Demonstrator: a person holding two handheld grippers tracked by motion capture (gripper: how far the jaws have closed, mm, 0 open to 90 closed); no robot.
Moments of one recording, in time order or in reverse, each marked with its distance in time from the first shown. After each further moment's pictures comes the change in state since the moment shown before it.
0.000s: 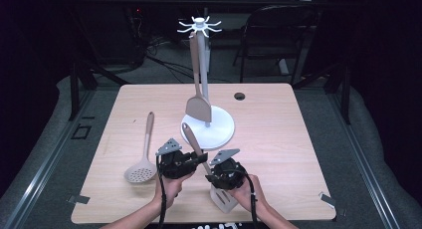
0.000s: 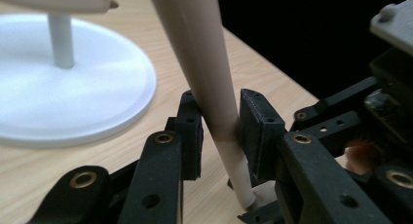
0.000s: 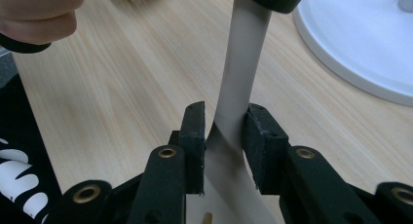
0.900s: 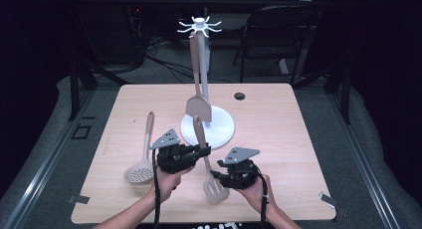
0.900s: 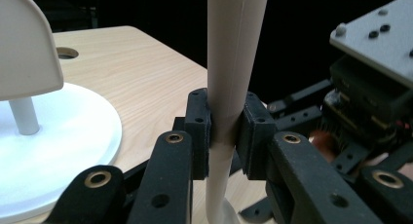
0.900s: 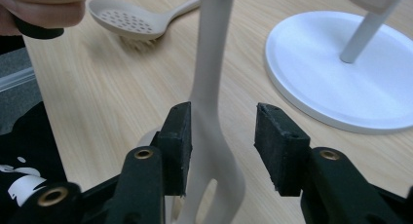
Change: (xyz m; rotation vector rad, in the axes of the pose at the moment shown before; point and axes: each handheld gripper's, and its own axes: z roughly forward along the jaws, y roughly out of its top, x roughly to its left) left arm -0.012 0.038 -0.013 -0.021 -0.111 0.122; right arm -0.007 -0.005 -0.042 -0.178 -0.031 -0.010
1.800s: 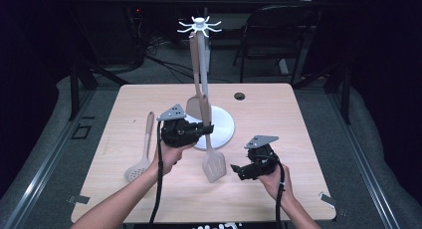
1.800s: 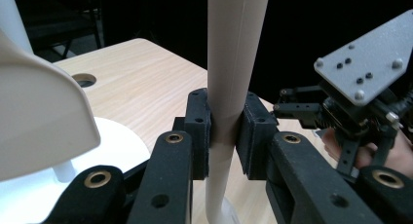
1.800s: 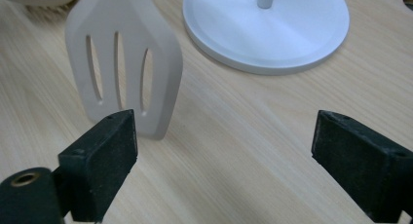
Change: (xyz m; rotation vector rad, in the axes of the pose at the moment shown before) left arm 0.029 0.055 0.020 0.051 0.014 0.075; right arm -0.060 -0.018 -0.012 0.118 -0.122 0.092
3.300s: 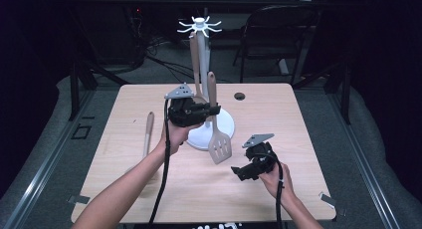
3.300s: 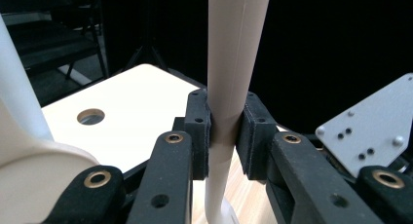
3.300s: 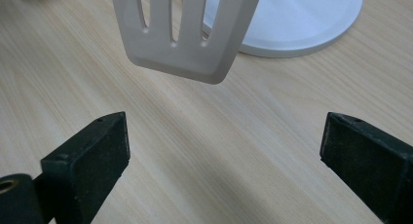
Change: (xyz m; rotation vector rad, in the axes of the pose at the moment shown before) left arm 0.013 0.048 0.015 -0.029 -0.011 0.044; right arm -0.003 0.003 0.007 0.092 0.007 -0.017
